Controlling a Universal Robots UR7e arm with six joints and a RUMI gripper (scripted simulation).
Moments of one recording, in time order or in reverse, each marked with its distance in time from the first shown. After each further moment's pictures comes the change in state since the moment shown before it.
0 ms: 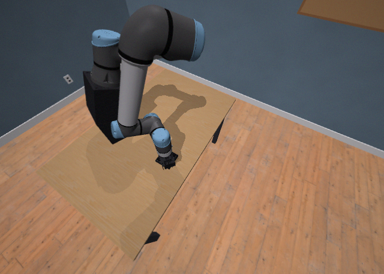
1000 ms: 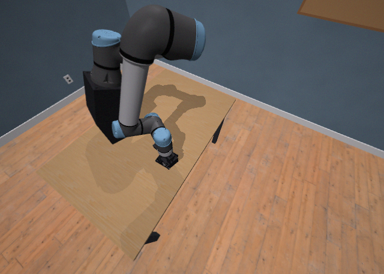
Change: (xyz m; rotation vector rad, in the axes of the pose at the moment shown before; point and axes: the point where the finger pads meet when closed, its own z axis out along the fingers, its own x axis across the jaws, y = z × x) arm -0.002 0.000 0.000 -0.001 -0.002 -0.392
